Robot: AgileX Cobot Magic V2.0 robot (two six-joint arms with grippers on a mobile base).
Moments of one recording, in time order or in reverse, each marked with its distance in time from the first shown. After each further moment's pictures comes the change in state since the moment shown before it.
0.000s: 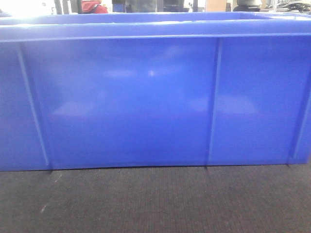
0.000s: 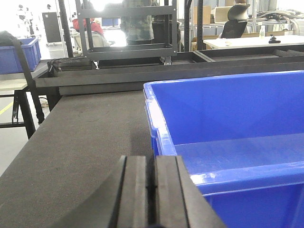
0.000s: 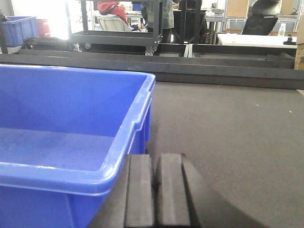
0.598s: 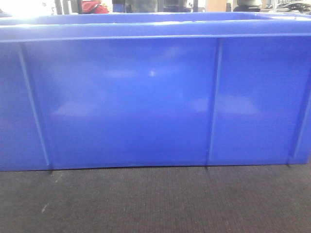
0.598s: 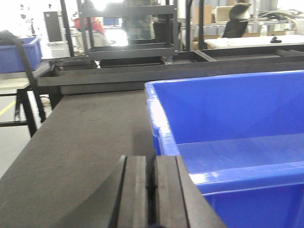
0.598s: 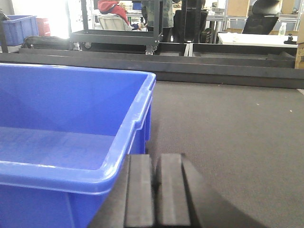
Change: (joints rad) left arm 0.034 -0.002 0.002 -0.003 0.002 0.000; right arm 0.000 0.000 0.002 0.000 0.000 0.000
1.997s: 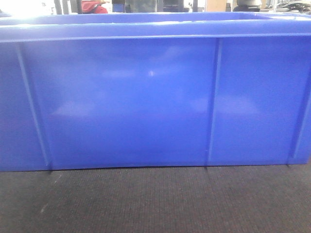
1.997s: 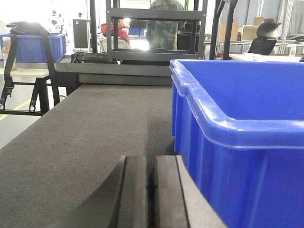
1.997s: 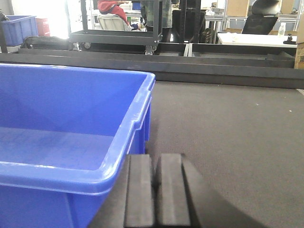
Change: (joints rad) left arm 0.094 -0.007 0.433 -0.083 -0.488 0.001; right arm 0.000 -0.002 0.000 0.000 -0.002 0.000
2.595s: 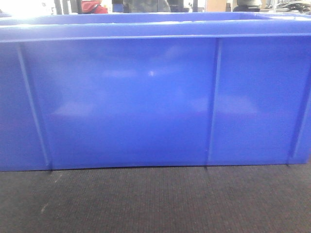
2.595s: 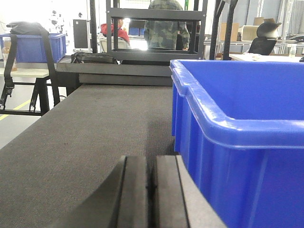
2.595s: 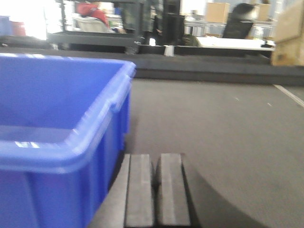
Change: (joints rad) left arm 0.000 0.000 0.000 0.000 0.000 0.000; right arm -0.137 -0.036 0.211 0.130 -0.204 -0.137
